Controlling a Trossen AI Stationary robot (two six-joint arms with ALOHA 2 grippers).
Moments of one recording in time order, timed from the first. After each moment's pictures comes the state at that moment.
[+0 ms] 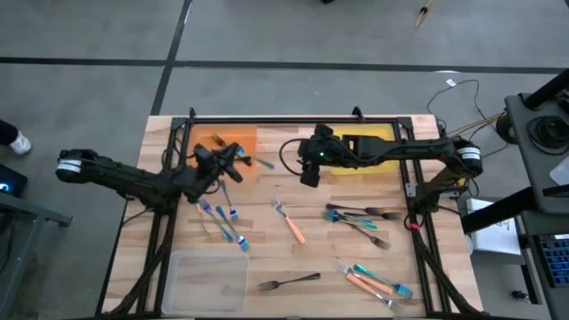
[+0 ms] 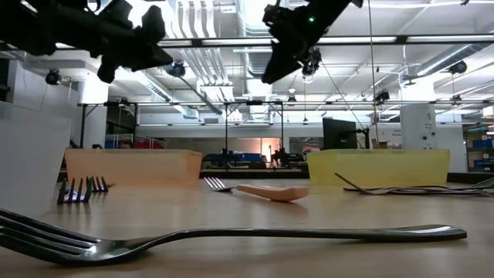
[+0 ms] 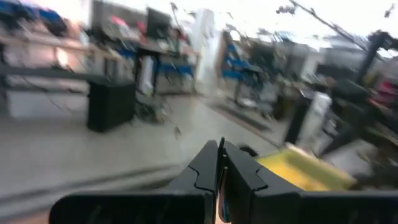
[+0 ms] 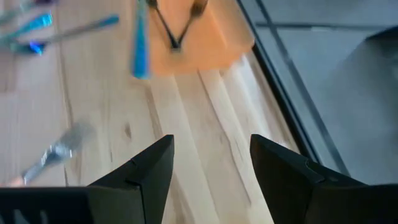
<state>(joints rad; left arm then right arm) -0.09 1.01 0.34 0.78 -0.99 -0.18 -0.14 1.58 1.32 -0.49 0.28 -0.08</state>
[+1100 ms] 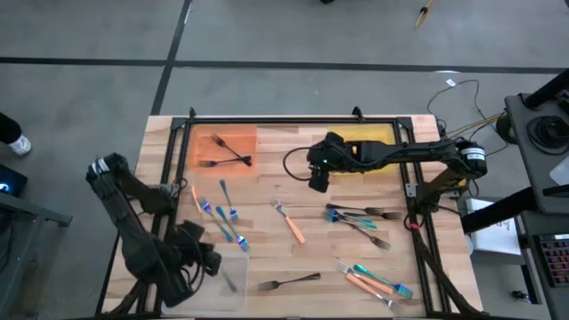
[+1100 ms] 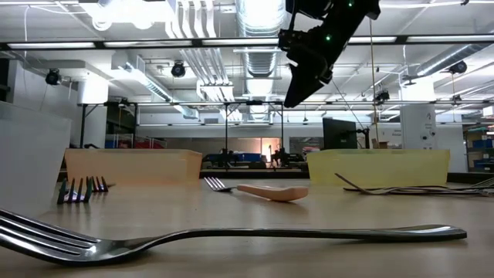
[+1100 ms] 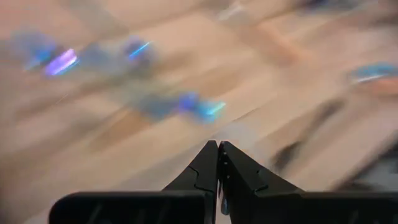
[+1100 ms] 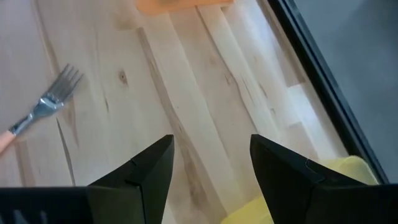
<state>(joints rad) -0.97 1.55 1.40 -1.39 -0.54 -2.16 -0.14 1.54 1.18 -0.54 0.28 0.05</state>
